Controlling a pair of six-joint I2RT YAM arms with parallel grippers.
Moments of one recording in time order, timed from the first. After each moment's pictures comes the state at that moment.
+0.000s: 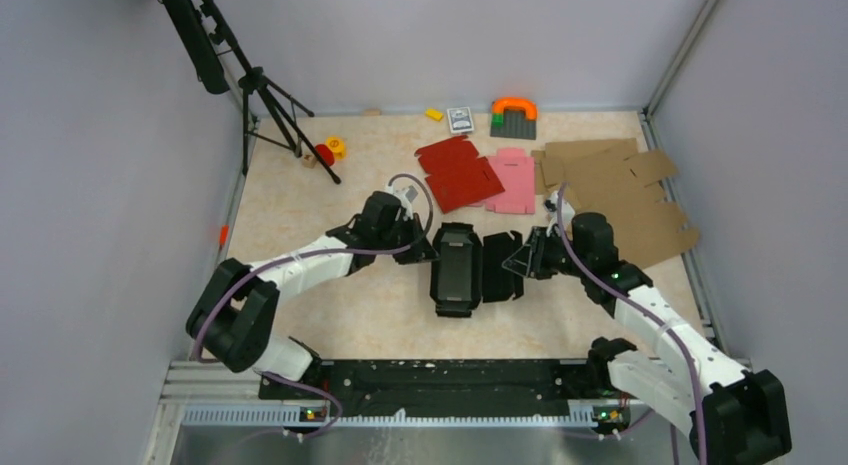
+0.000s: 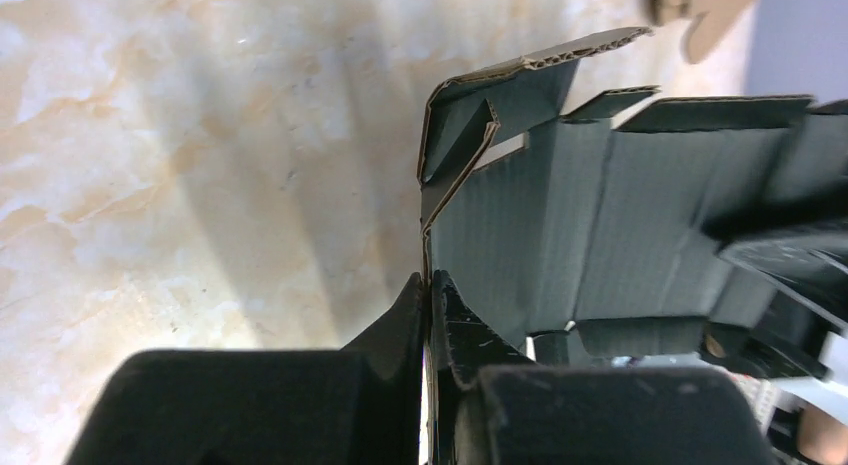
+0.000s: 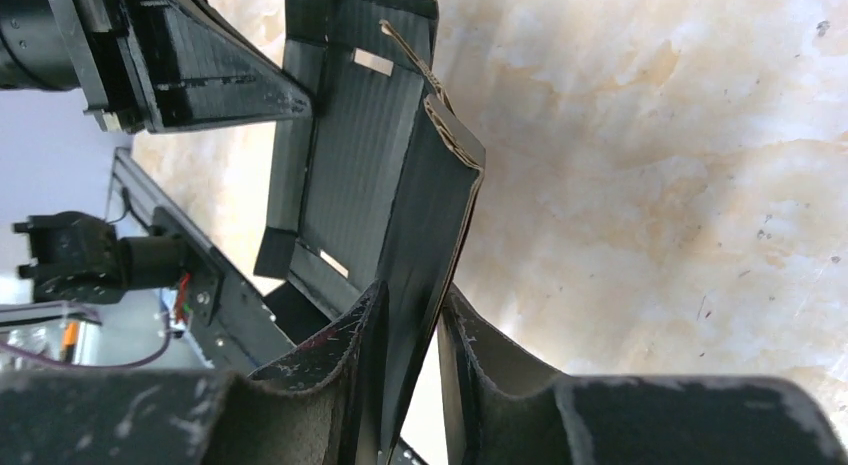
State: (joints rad) left arm -0.58 1.44 0.77 -0.03 0.39 -0.75; right arm 0.35 0.87 0.49 -0.19 -0.50 0.51
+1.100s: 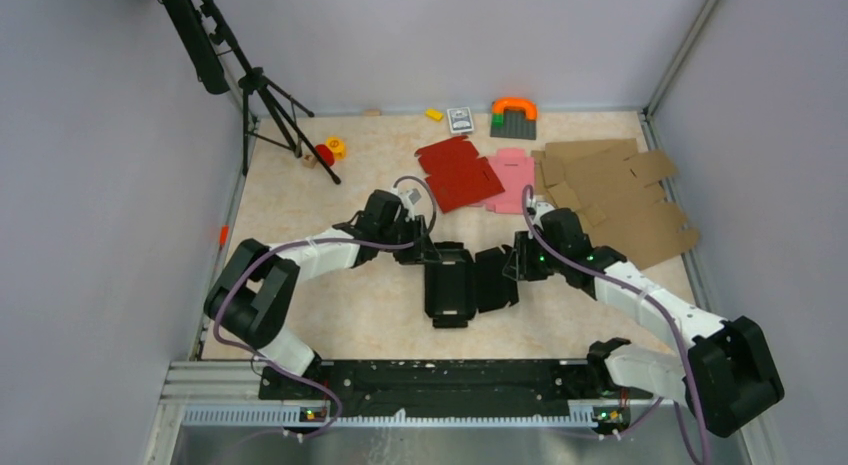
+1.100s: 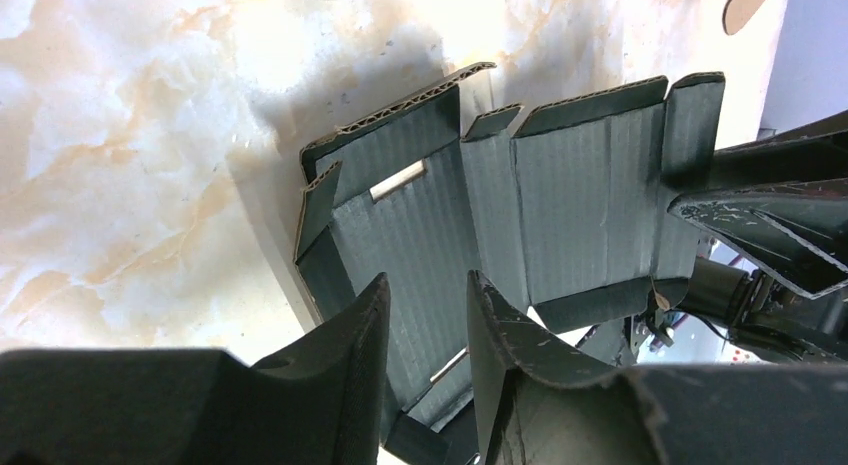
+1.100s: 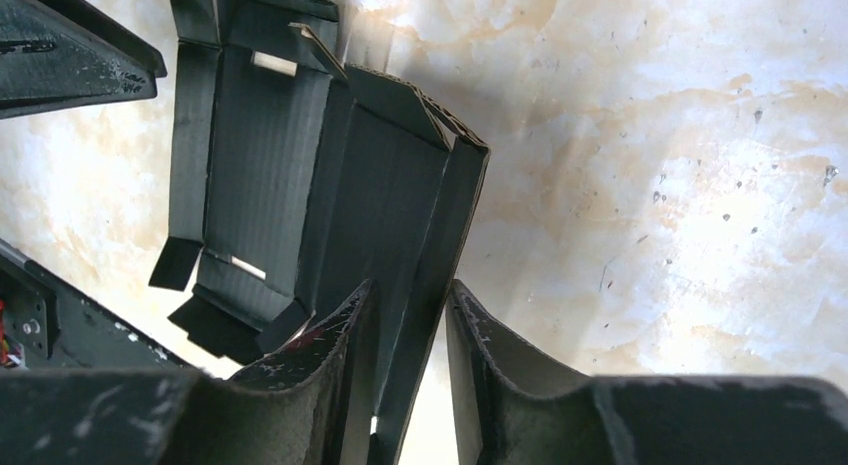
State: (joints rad) left arm -0.55 1.59 0.80 0.00 0.46 -0.65; right arm 0.49 1.10 0.59 -0.31 -0.20 0.41
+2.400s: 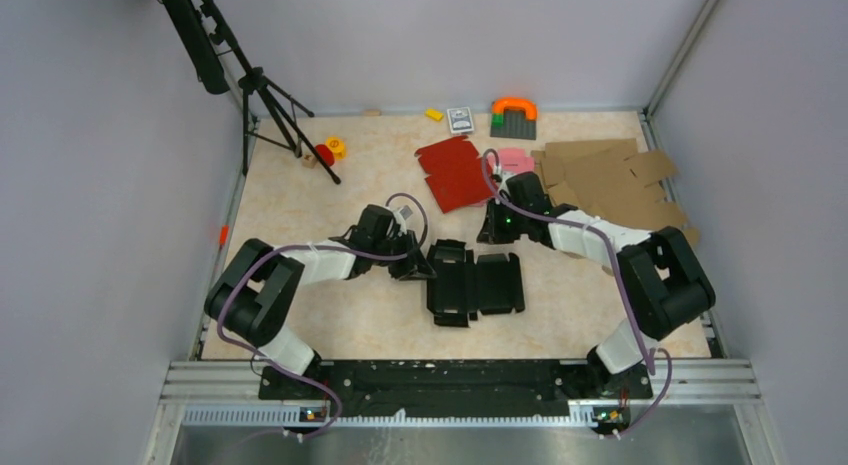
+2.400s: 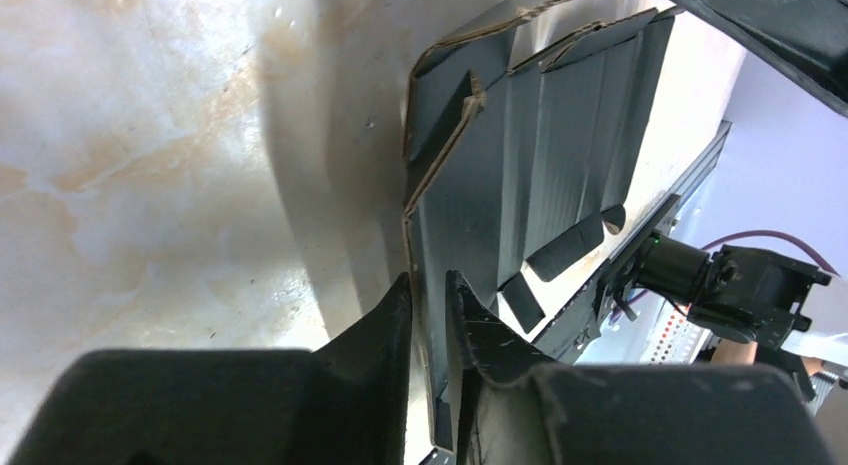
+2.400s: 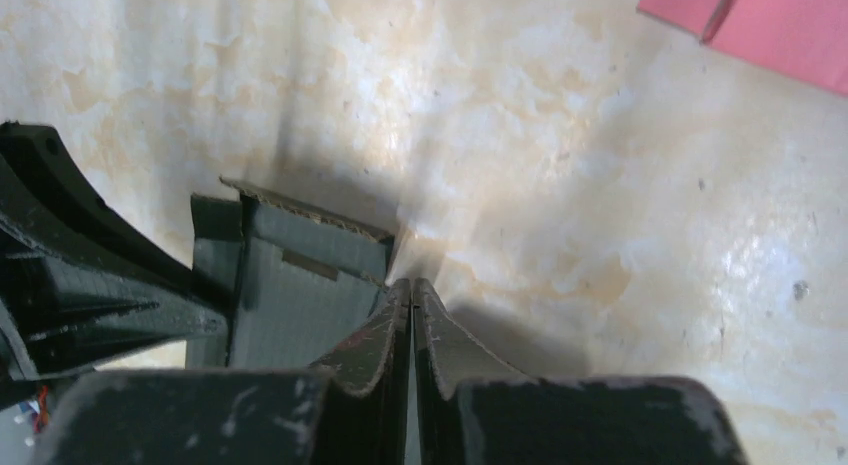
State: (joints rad) left arm -0.52 1.60 0.66 0.09 0.55 -0.77; right arm 0.49 1.59 0.89 -0.13 -0.27 0.41
